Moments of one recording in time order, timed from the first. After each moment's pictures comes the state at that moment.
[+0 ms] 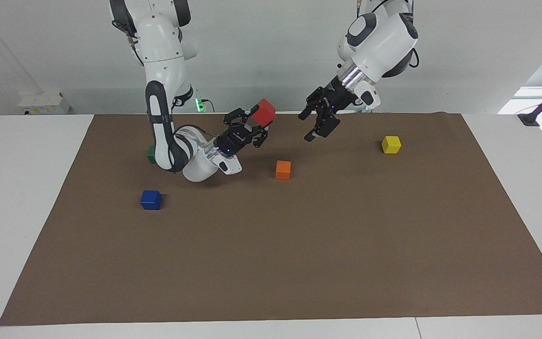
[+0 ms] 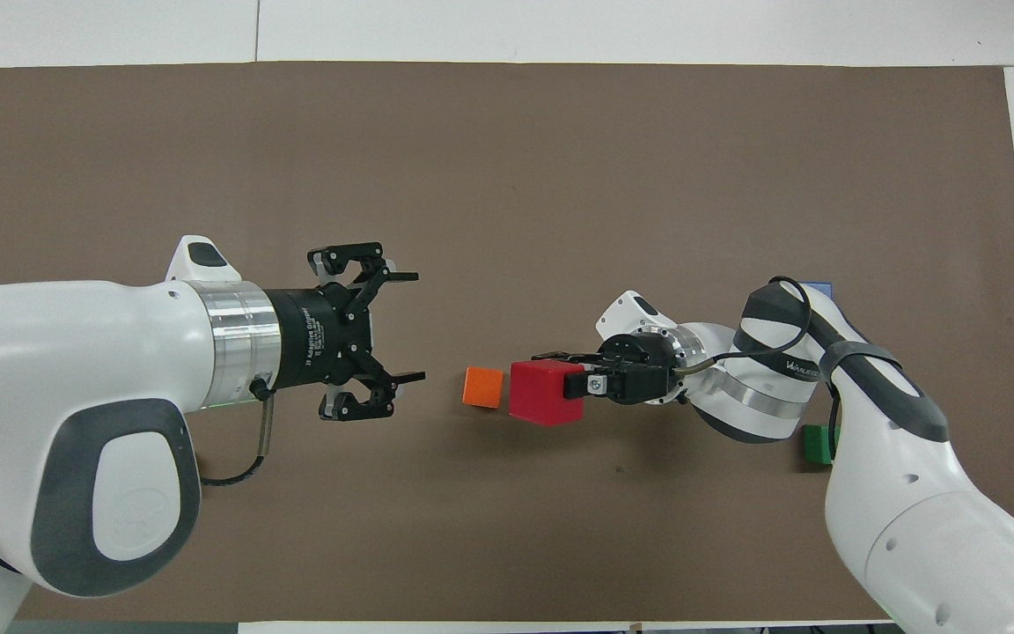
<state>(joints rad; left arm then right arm) -0.23 -0.19 -0.20 -2.08 -0.69 2.18 -1.61 0.31 0.43 -0.04 -2.22 2.12 0.95 -1.21</state>
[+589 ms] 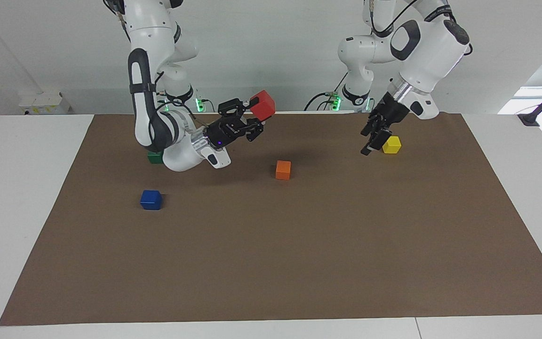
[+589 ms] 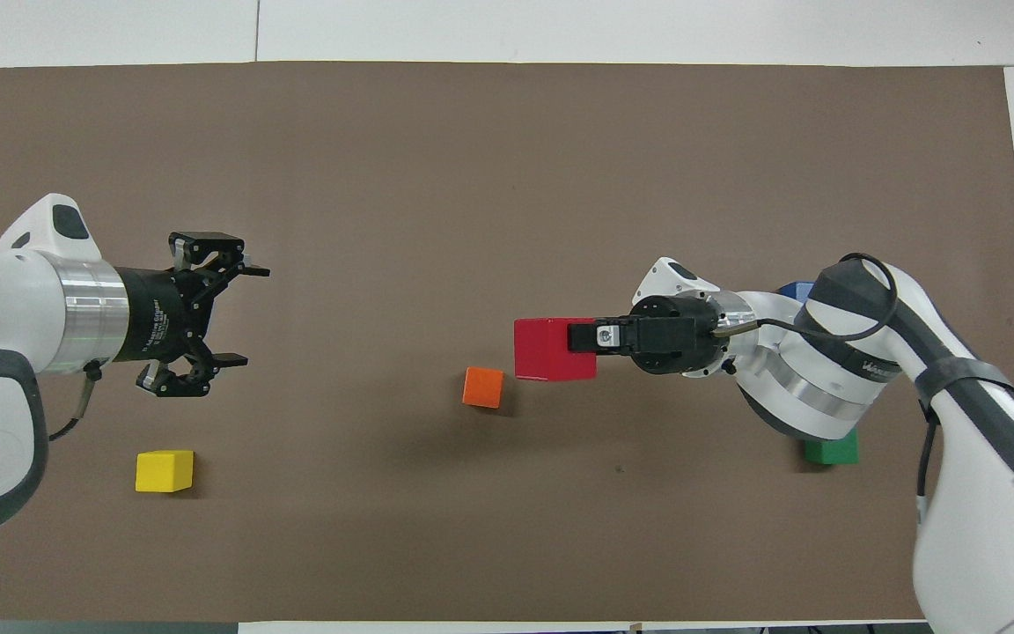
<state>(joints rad) 0.02 -0.20 -0.19 -2.08 -0.38 2.01 -1.16 0.26 0.20 -0.05 -2.21 2.08 1.25 -0.88</state>
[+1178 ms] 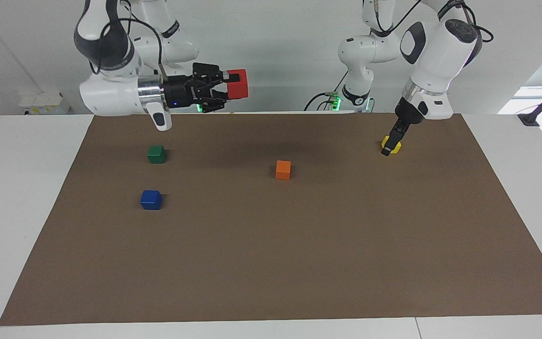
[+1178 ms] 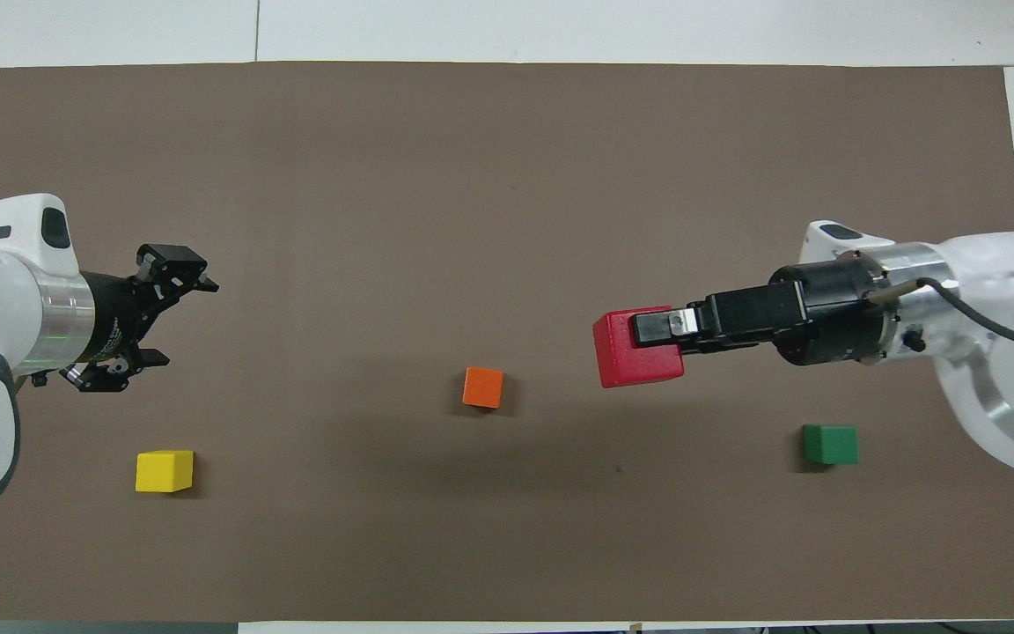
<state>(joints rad) 0.05 -0.20 -0.20 -2.08 -0.17 1.99 -0.94 0.11 -0.15 -0.06 -2.01 1.32 1.55 -0.20</state>
